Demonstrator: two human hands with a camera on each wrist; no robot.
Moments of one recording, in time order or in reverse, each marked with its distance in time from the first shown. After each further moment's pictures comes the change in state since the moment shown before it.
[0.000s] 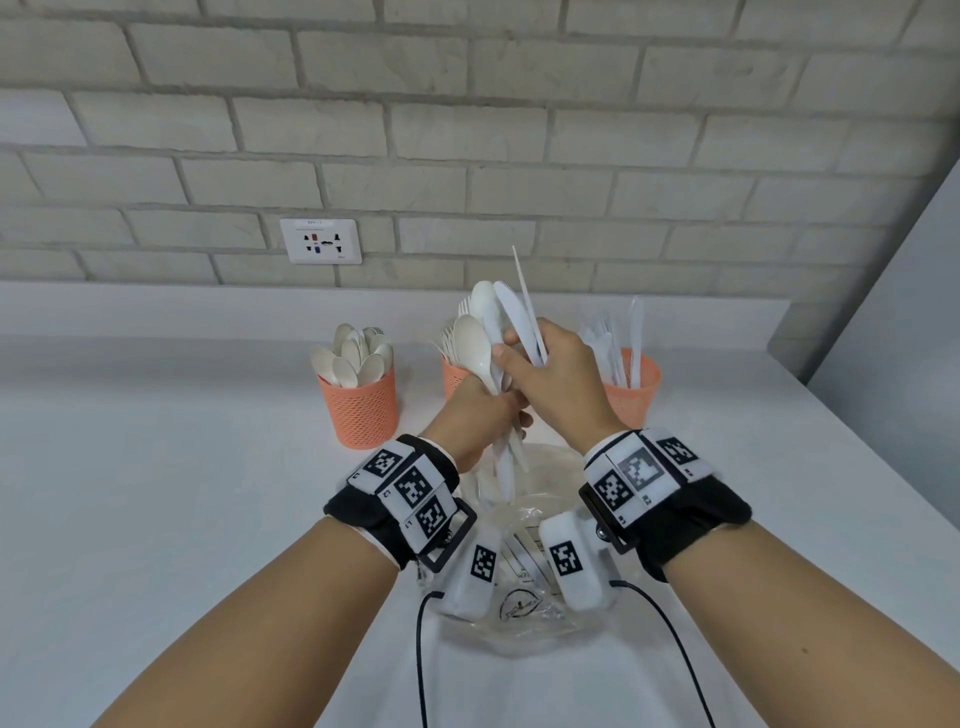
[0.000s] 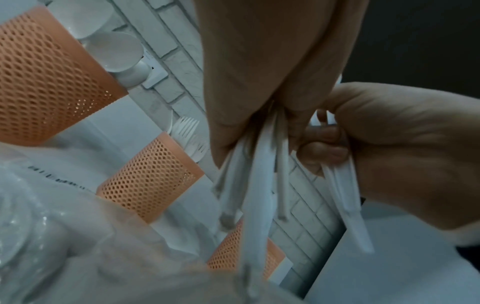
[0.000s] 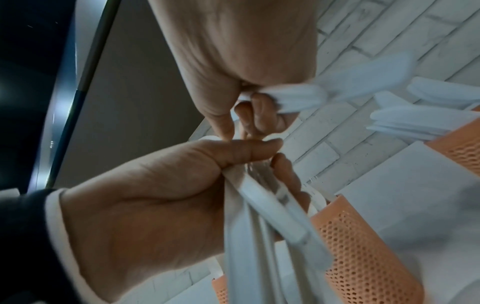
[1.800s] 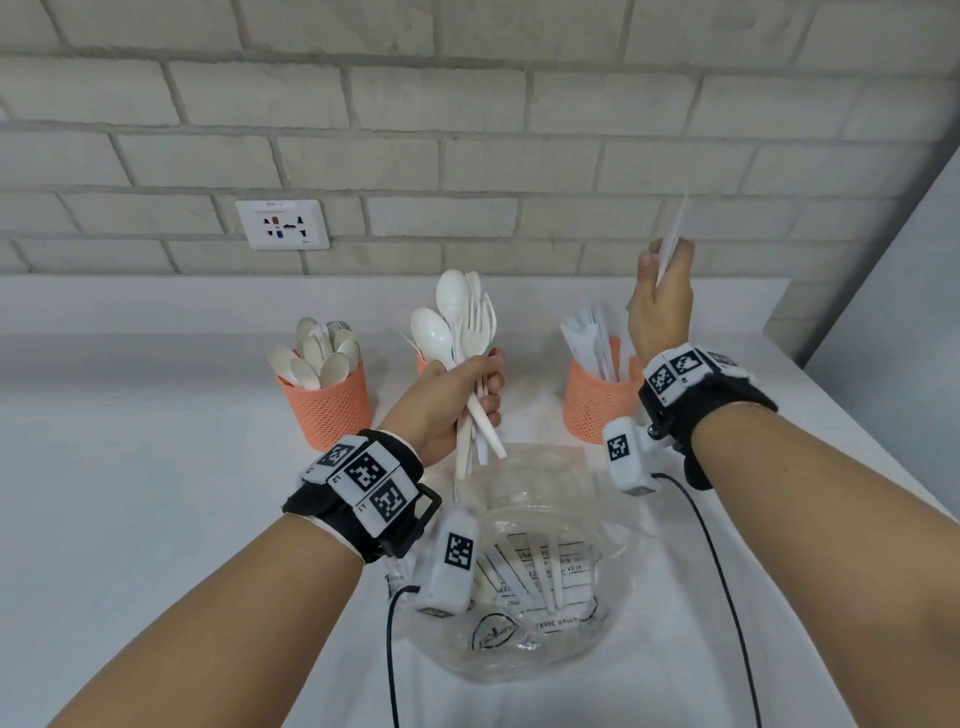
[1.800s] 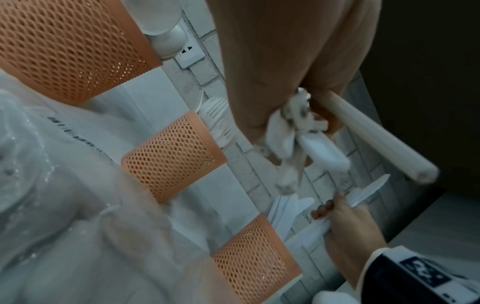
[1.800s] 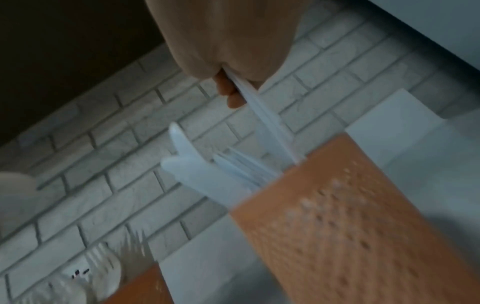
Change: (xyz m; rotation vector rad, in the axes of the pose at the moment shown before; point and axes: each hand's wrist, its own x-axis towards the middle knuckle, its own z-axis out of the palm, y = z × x) left_hand 0.041 -0.011 -0.008 -0.380 -0.110 -0.123; right_hand 0.099 0.100 -0.077 -0.042 0.467 -0.071
